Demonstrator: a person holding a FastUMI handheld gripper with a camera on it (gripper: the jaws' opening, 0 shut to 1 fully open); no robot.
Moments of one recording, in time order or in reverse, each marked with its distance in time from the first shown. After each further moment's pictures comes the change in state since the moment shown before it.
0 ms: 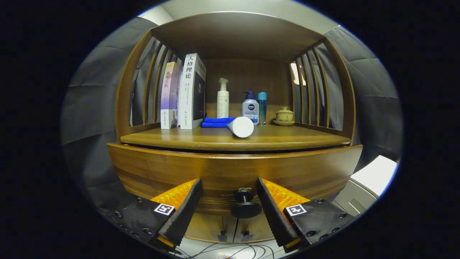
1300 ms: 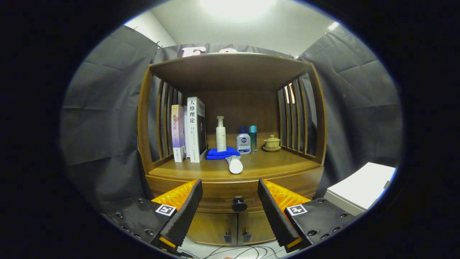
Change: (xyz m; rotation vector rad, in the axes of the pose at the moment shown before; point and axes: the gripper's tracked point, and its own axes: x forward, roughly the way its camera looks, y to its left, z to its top) arm -0.122 -0.006 0.096 0.021 -0.128 -0.031
